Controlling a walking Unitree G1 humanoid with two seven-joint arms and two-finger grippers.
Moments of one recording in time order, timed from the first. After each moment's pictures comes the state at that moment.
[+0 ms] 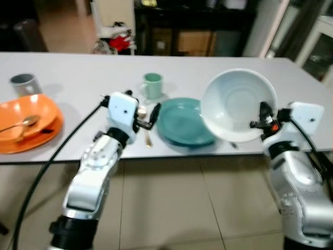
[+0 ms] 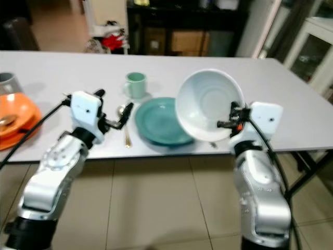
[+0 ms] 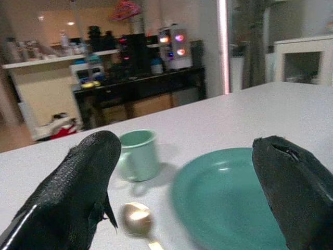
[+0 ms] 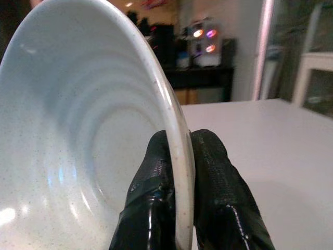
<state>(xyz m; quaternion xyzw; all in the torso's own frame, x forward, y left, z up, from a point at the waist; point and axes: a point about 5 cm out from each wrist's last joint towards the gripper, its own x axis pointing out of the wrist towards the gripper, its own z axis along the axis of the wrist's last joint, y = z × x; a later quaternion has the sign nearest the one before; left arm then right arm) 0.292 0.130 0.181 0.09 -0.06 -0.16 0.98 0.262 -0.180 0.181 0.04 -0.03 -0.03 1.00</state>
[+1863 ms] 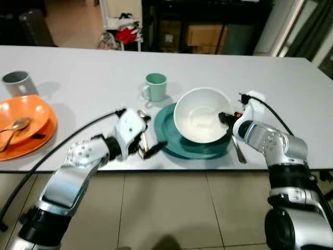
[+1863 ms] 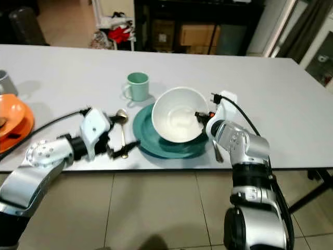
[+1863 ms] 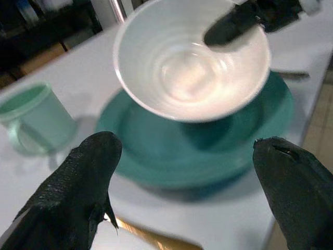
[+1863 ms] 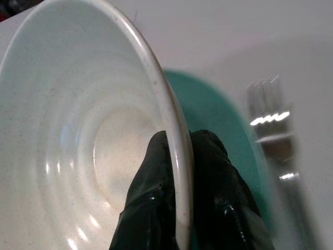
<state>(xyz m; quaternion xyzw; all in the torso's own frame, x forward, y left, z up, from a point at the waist) 0.280 0.139 0.159 0.20 0.07 -0.42 0.88 0.358 -0.173 0.135 0.20 0.27 0.07 0.94</state>
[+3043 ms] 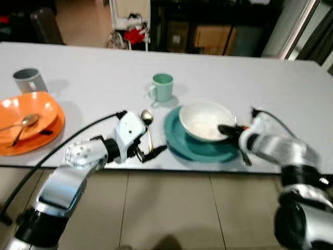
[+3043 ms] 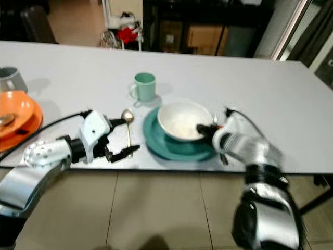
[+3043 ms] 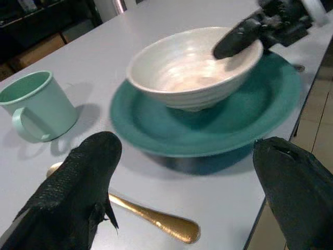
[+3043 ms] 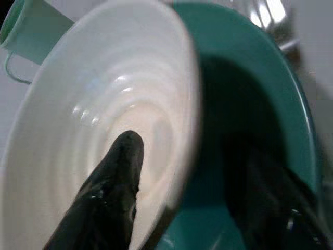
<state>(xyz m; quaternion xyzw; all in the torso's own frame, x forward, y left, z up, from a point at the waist) 0.277 0.139 0.165 0.19 0.07 -0.43 0.88 0.339 -0.207 0.114 0.32 0.32 0.06 0.89</state>
